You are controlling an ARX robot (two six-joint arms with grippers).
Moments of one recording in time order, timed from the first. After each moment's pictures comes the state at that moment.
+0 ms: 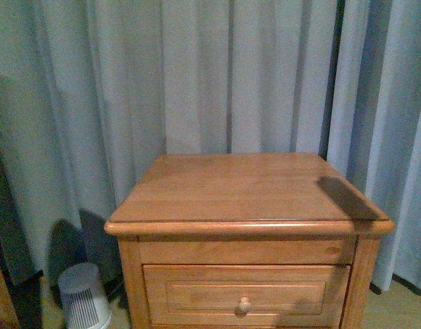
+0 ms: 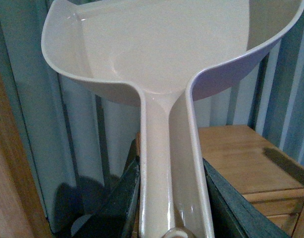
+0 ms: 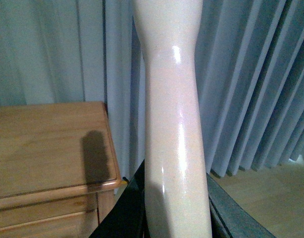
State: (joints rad) left arm -0.17 0.70 0.55 0.33 0.04 0.05; right arm 0.45 0.77 0.53 0.31 0.70 -0.09
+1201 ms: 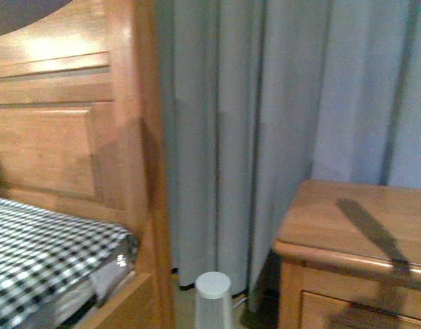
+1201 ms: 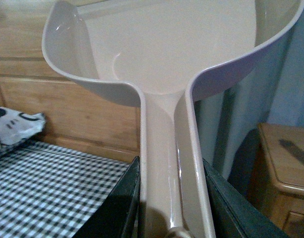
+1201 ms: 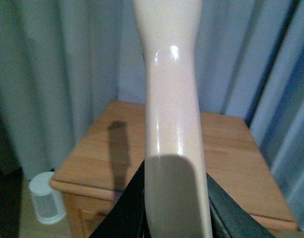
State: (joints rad) left arm -0.17 0.70 0.55 0.33 0.03 0.04; right arm 0.45 0.77 0.53 0.31 0.69 -0.08
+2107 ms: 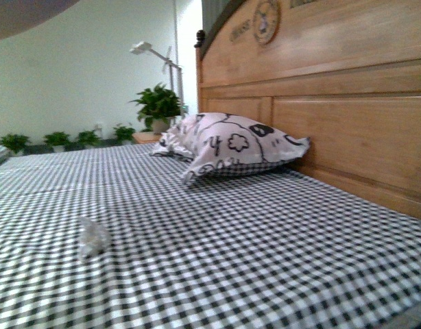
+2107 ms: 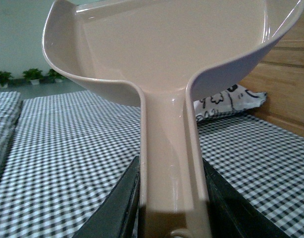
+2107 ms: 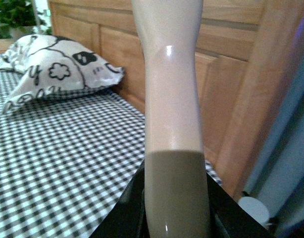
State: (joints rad) left arm -0.17 0.70 0.54 0.33 0.04 0.04; right arm 0.45 0.76 0.53 0.31 0.69 -0.08
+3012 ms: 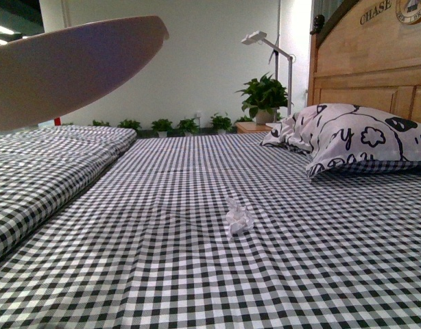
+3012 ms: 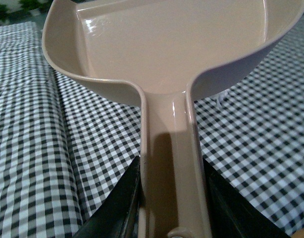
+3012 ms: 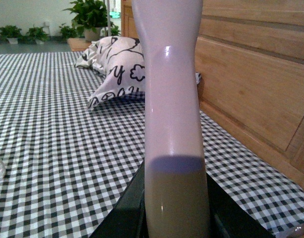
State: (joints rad) left arm 0.08 1.02 0.85 -0.08 0.49 0.34; right arm 0.45 0.76 0.53 0.31 0.69 -0.08
